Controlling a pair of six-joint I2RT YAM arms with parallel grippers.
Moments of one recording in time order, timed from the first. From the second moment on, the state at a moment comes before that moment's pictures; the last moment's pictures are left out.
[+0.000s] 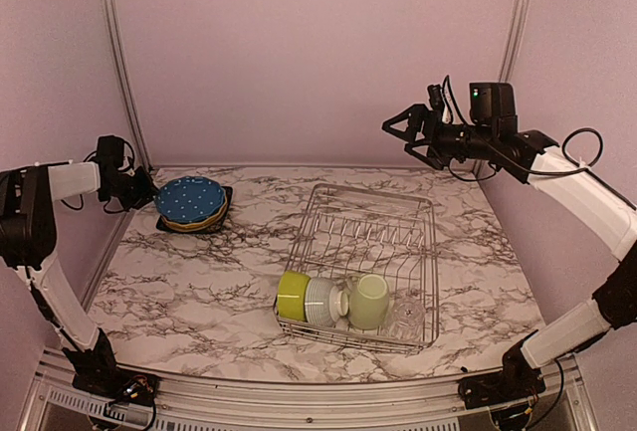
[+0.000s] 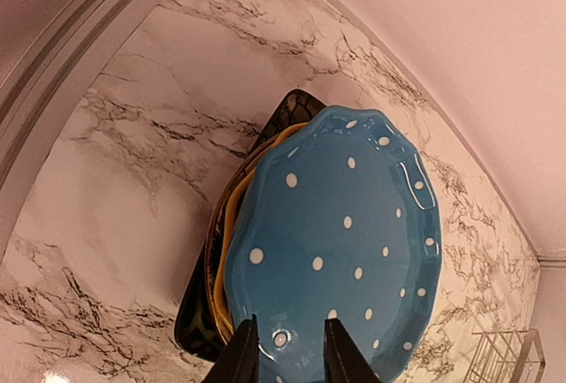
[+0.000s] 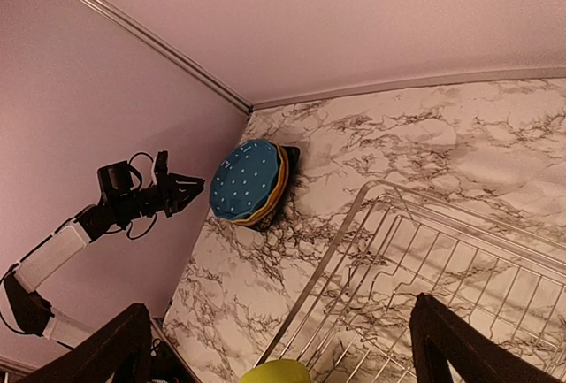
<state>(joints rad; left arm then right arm) 0.12 1.75 1.21 -0.29 0.26 -0.59 0.41 1.39 1.38 -0.34 -0.45 0.65</state>
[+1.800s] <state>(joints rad) 0.10 1.56 1.18 -0.34 0.18 -0.49 0.42 1.37 1.37 -0.44 -0.50 0.56</state>
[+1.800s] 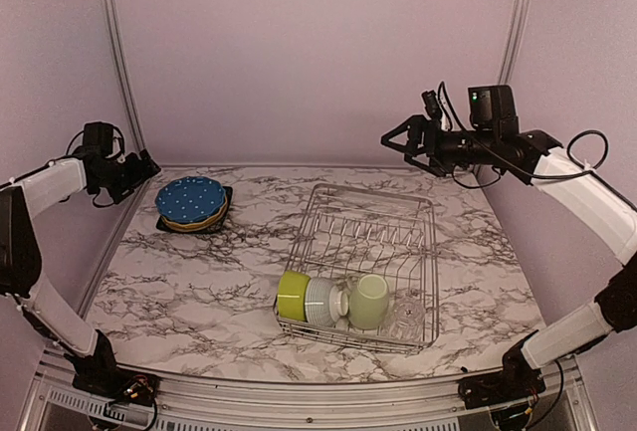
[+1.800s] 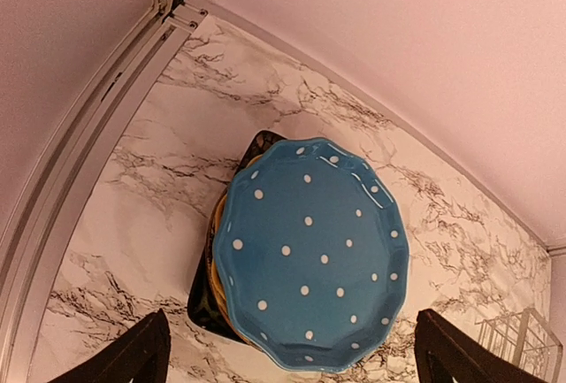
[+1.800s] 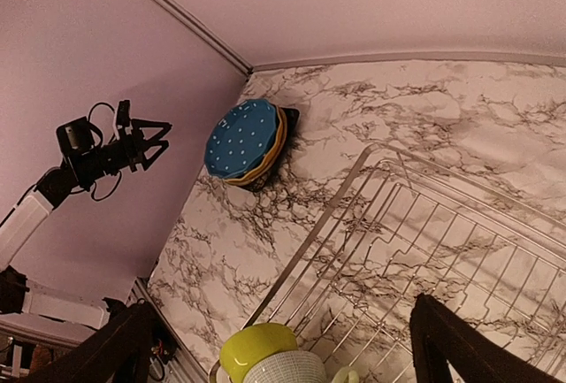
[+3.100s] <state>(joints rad) -0.10 1.37 1.11 -0.30 0.08 -0.49 1.02 1.58 1.42 -1.17 -0.03 0.26</state>
